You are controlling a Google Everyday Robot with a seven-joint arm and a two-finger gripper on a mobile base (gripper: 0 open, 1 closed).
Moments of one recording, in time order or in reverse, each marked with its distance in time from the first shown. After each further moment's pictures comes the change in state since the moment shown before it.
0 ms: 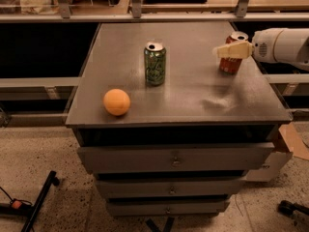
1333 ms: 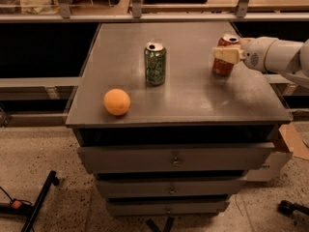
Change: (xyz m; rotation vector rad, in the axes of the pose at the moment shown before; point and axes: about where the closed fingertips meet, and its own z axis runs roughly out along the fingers) arm 0.007 0.020 0.017 -0.070 -0.105 -0.056
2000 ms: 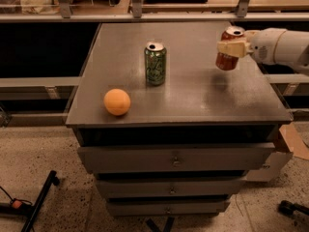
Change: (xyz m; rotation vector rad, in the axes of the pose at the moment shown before) arm -0.024 0.004 -0.018 -0.050 -0.011 -0.038
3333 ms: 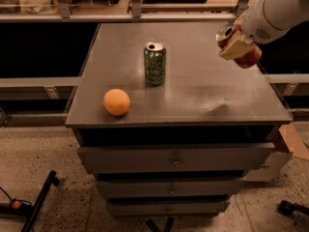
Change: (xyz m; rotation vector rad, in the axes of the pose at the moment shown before) arm -0.029 0.068 -0.044 -0.031 0.630 -0.589
